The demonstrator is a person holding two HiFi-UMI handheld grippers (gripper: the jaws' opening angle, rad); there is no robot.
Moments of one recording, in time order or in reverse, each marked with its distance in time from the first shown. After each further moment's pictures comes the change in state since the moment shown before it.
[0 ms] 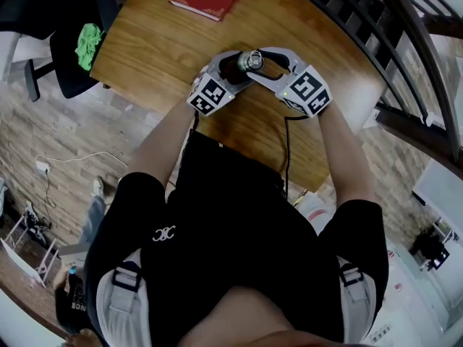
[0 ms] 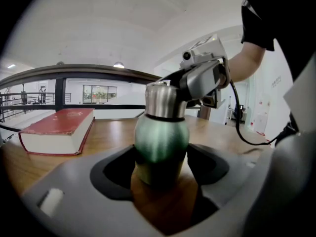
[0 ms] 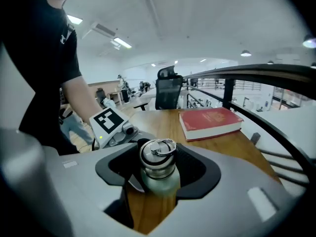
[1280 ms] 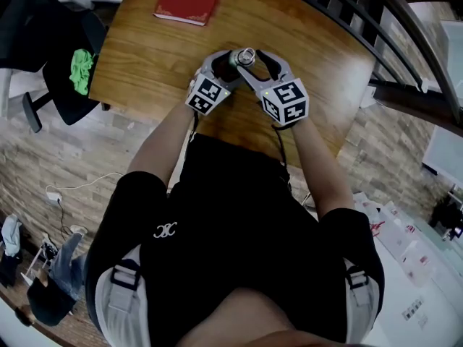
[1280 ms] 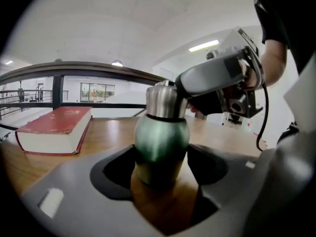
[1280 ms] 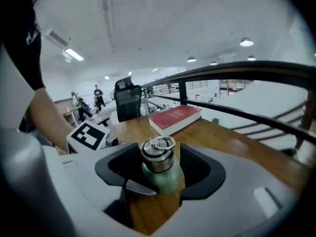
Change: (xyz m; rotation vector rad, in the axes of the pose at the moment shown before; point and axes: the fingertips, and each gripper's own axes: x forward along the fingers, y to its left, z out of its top) left arm 0.001 0.000 -0.001 -0.013 0.018 -0.034; right arm -0.016 -0.004 -0.007 0.343 -0.124 -0.463
